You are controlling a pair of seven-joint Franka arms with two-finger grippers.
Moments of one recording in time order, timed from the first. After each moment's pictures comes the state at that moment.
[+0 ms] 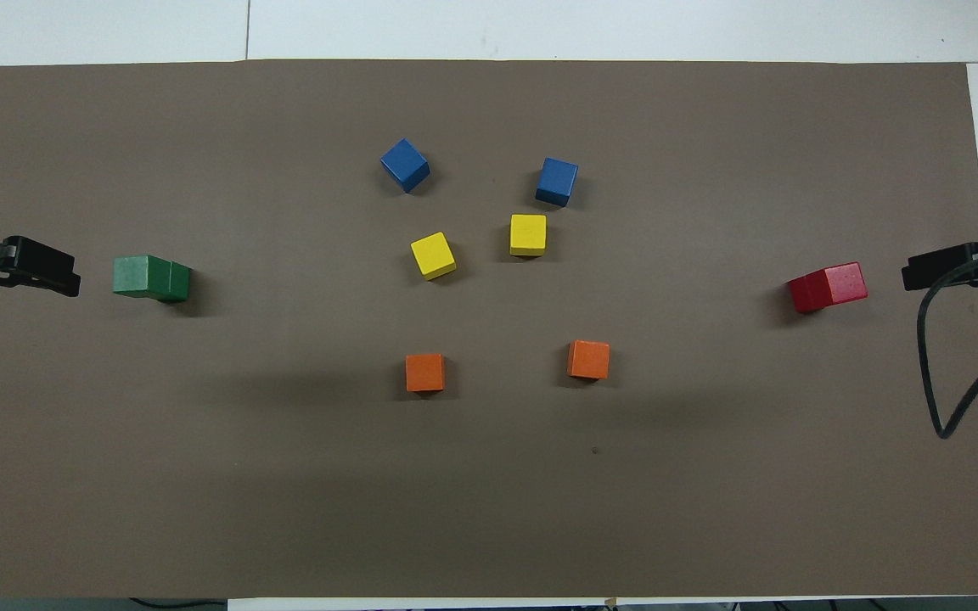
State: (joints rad) left arm -0.05 0.02 0.03 -1.62 0.01 1.53 0.06; right arm -0.06 -0.09 0.04 -1.67 -0.02 1.58 -0.09
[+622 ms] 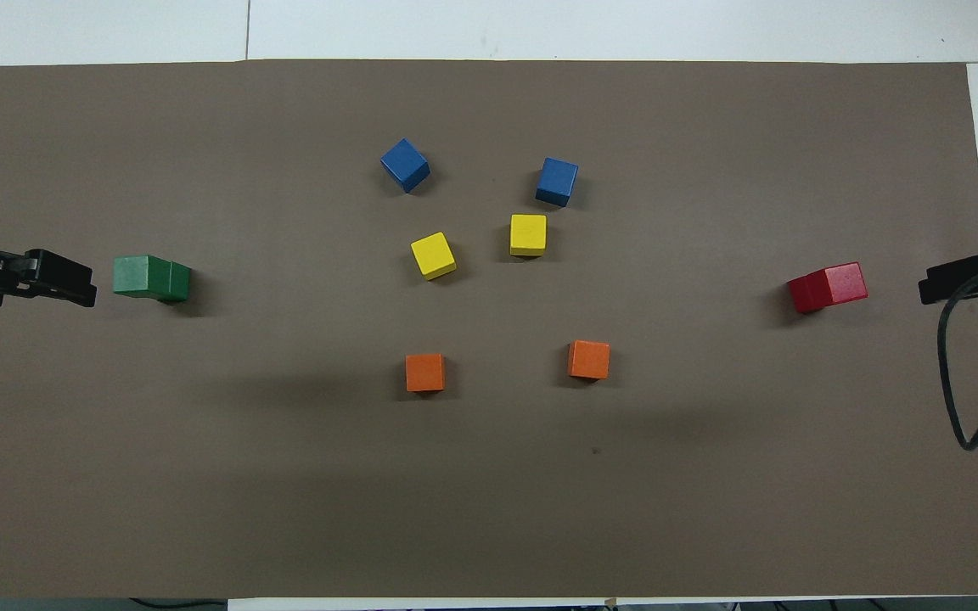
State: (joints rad) left arm -0.07 -0.01 0.04 -1.68 0.01 1.56 0.06; right arm -0.05 -0.09 0.00 -1.64 -0.02 1.53 -0.08
